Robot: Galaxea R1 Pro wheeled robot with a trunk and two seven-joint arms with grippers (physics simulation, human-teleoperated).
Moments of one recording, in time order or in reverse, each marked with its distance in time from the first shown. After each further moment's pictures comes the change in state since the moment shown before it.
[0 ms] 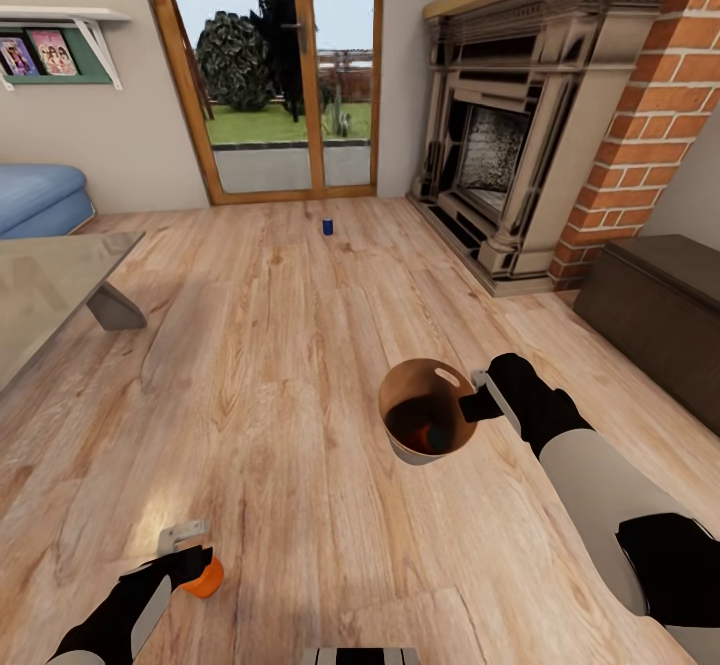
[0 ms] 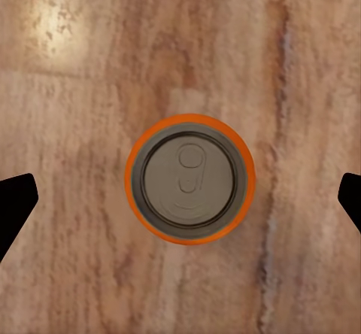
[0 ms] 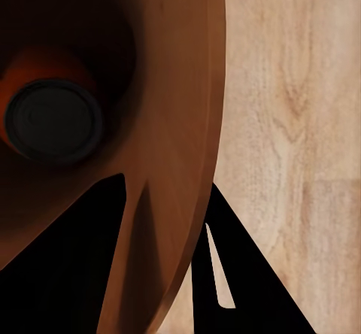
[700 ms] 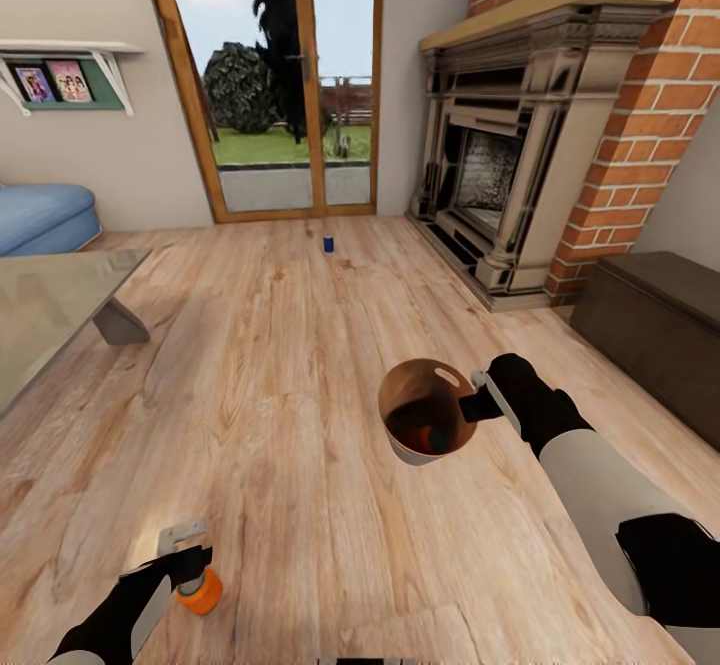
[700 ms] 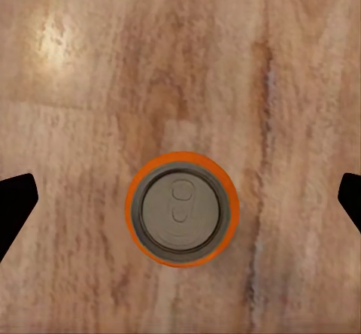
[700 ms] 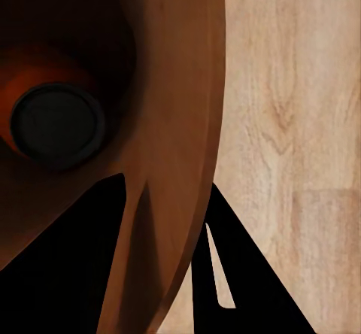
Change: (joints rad) left arm 0.000 0.001 0.000 0.000 0.000 0.000 0.000; right arm 0.001 0.000 -0.005 0.000 0.000 0.000 0.000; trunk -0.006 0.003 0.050
